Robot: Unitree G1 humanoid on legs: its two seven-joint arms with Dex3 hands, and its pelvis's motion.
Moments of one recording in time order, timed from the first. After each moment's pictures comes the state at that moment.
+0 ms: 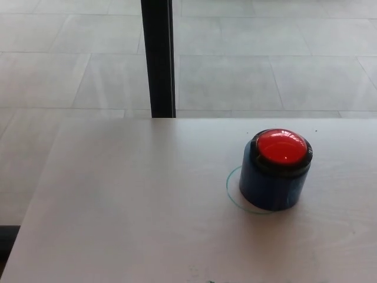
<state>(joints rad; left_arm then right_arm) -0.16 0.59 0.42 1.14 -0.07 -0.06 0.04 0.05 -0.41 -0.64 0.79 0.13 -0.08 -0.07</state>
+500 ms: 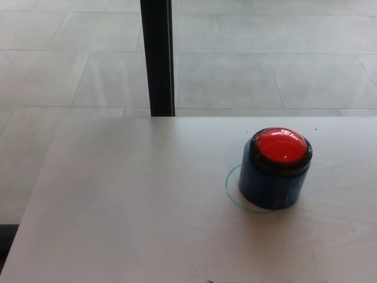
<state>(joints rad) -0.22 0.63 0.54 1.23 -0.13 -0.06 0.09 -0.27 -0.69 -0.85 0.78 0.21 -0.10 -0.25</state>
